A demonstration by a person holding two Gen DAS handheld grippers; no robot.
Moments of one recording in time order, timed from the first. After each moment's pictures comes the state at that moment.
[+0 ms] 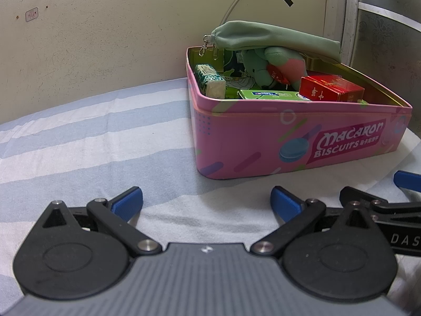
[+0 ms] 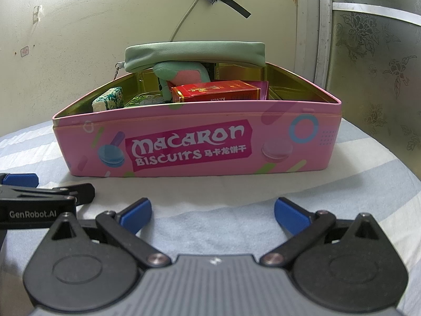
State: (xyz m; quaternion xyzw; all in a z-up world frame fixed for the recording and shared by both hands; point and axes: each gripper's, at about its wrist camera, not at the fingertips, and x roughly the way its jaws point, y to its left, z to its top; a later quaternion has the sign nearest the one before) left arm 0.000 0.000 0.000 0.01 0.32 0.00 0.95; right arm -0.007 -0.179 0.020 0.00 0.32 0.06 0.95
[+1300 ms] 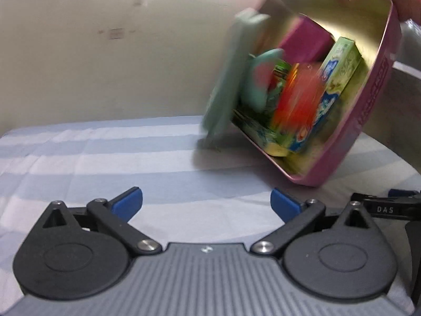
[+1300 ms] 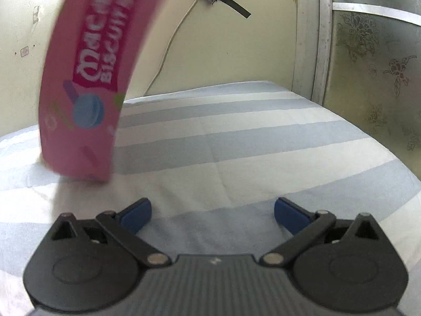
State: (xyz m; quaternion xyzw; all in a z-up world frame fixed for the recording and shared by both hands) left arm -0.107 0.072 0.046 -0.04 0.24 0.07 0.97; right arm -0.006 -0.177 0.015 0.00 0.32 0.06 0.95
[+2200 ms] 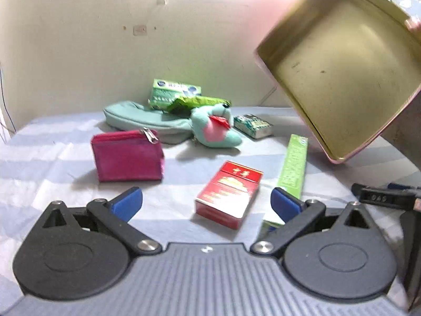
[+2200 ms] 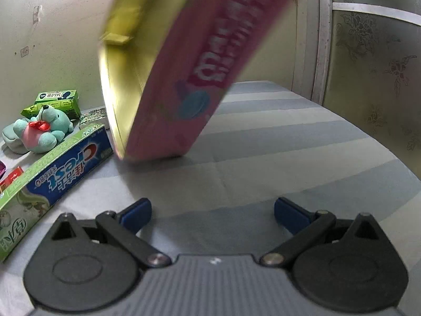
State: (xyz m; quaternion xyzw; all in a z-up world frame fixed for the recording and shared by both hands) left arm -0.124 0.059 0.063 -0.04 0.27 0.10 0.96; right arm -0.002 -0.174 0.007 0.00 0.32 0.06 0.95
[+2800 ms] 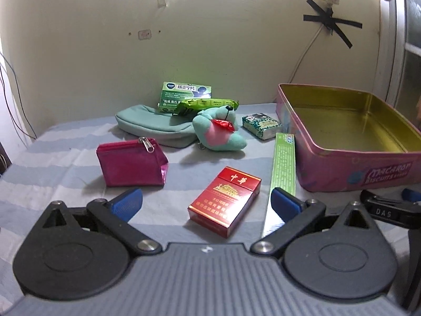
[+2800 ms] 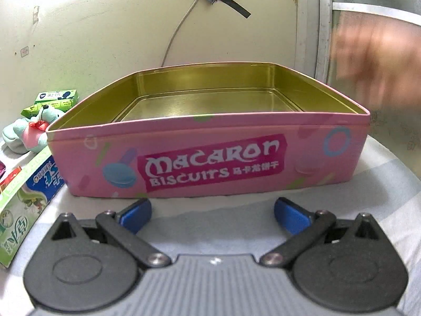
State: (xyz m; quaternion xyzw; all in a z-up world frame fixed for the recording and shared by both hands) left arm -0.109 0.024 0.077 0.00 0.29 0.17 0.94; right arm -0.002 -0.173 0.009 0.00 0.32 0.06 0.95
